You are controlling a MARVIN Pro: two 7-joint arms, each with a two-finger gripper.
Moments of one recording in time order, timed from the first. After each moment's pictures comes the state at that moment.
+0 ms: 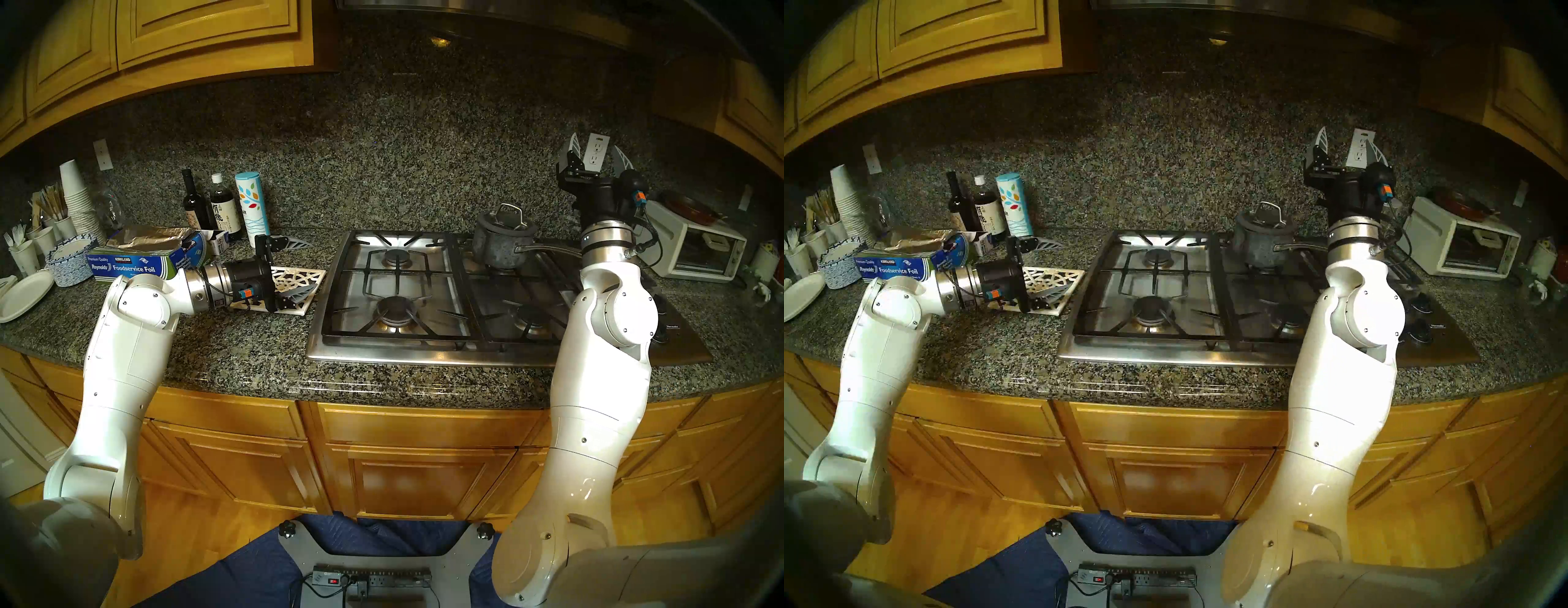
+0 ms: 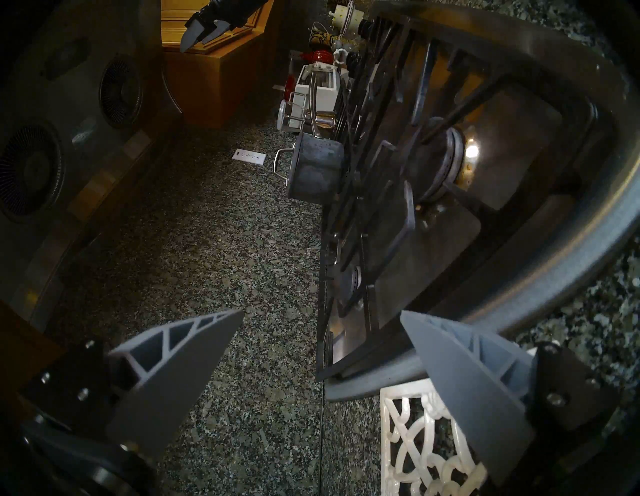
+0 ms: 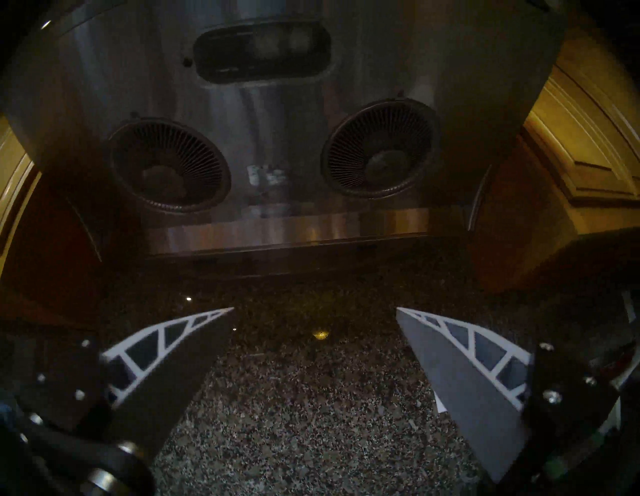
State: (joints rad) left arm 1.12 -1.06 -1.65 -1.30 0.41 -0.95 -0.87; right arm -1.21 -1.77 1.96 -1.80 0.08 -0.18 0.31
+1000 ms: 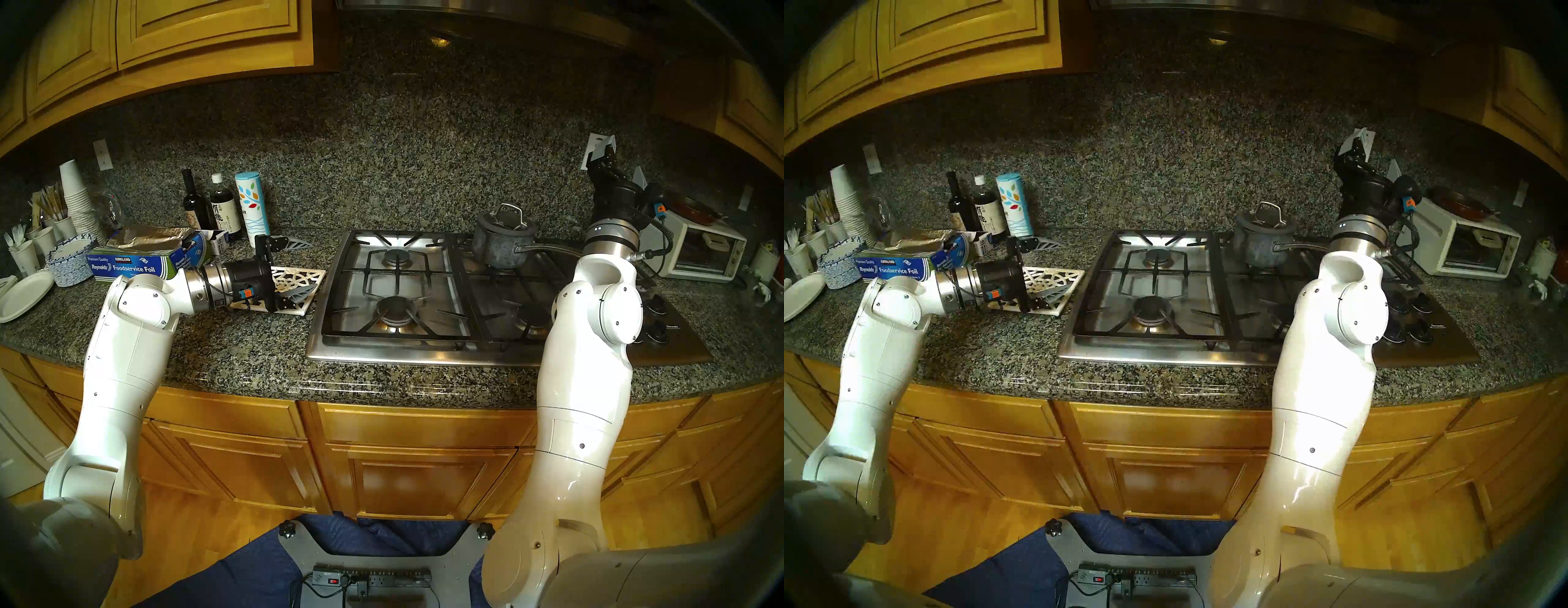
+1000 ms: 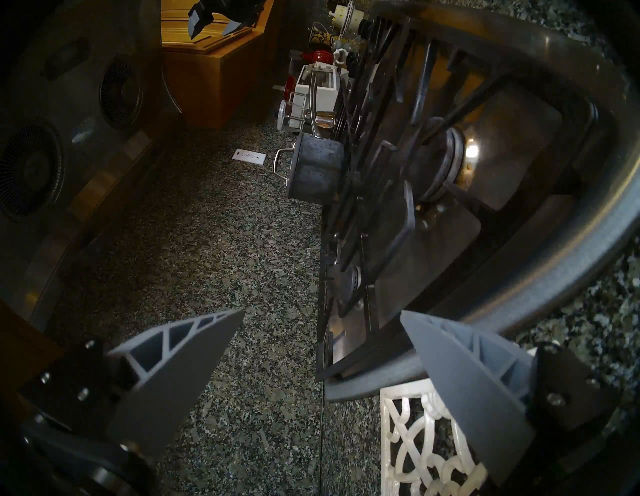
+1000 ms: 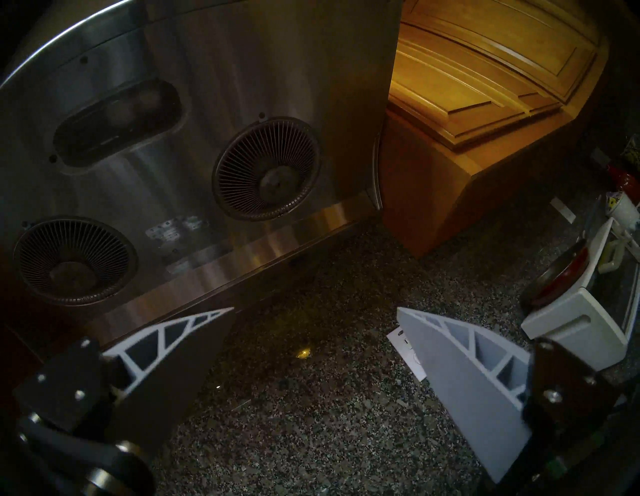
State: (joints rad) left arm 1.12 -1.06 -1.65 -1.30 0.41 -0.95 -0.87; right arm -1.23 -1.79 1.89 -1.83 0.31 -0.19 0.03
